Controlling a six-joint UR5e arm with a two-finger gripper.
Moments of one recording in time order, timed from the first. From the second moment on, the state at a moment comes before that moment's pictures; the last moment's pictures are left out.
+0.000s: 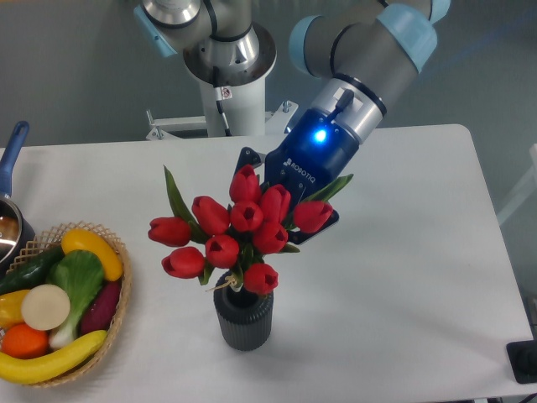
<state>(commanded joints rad) 2.62 -1.82 -1.50 -0.79 0.44 0.77</state>
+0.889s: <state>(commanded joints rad) 2.85 -1.83 -1.55 -0.78 0.45 0.82</state>
